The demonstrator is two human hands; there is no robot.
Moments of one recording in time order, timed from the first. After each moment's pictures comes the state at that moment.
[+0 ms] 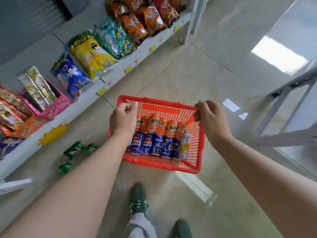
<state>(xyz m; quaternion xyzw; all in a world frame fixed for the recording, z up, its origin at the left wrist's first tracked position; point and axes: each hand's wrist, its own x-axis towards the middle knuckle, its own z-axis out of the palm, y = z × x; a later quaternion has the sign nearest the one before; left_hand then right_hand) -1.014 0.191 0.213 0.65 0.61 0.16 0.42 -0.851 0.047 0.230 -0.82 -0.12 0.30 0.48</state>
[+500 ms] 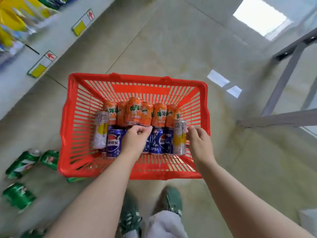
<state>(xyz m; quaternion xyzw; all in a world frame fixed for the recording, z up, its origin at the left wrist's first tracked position) -0.988 0.154 -0.031 0.63 0.55 -0.10 0.54 -0.884 0.009 0.003 -0.85 0.07 0.33 0.42</state>
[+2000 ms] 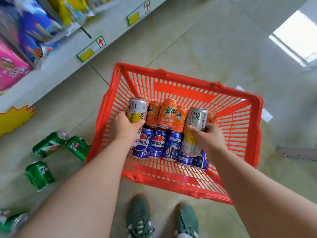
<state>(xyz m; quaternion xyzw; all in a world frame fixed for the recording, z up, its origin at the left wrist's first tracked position) -1.042 0.257 -0.062 0.68 0.66 -0.05 0.32 -0.884 0.093 -0.065 -0.84 -0.02 0.42 0.34</state>
